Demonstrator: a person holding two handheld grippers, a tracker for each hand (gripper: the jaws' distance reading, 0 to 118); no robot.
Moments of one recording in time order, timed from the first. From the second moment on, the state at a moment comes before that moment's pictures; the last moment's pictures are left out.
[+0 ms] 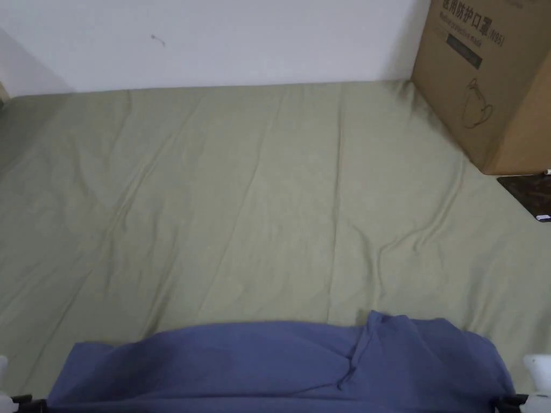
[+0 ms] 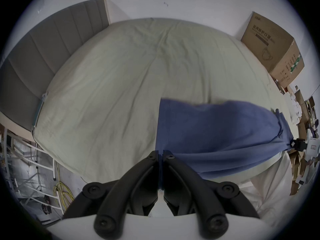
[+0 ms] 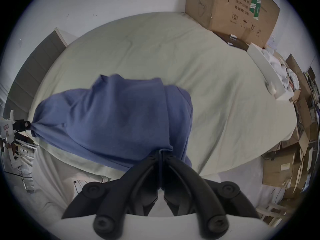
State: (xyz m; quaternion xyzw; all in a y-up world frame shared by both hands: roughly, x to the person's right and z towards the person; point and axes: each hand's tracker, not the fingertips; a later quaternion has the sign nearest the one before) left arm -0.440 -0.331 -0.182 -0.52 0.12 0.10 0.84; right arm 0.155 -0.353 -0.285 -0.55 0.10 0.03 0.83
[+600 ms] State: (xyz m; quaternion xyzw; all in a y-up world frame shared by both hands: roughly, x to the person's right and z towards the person) left arm -0.417 -0.275 -0.155 -0.42 0.11 0.17 0.88; right arm 0.103 -0.301 -0.273 -0.44 0.11 0.03 0.89
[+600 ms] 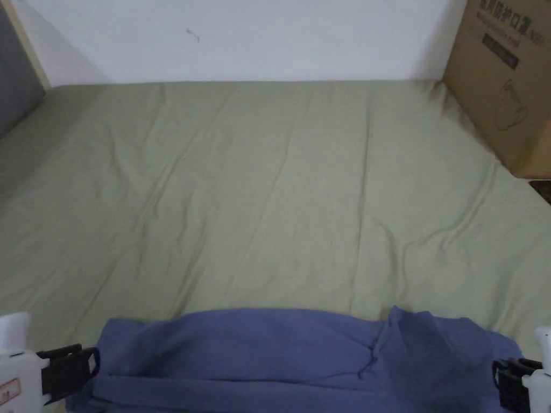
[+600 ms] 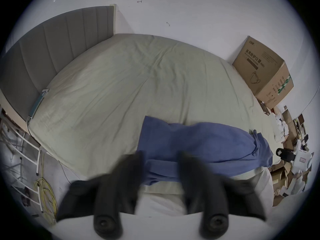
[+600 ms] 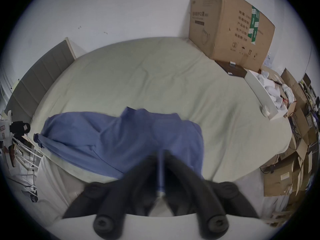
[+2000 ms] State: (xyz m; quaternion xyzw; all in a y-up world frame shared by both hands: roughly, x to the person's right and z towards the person) left arm -0.519 -0.414 -0.180 -0.42 -0.01 0.52 0.75; right arm -0.009 -0.342 -0.281 -0.51 0.20 0.08 0.83
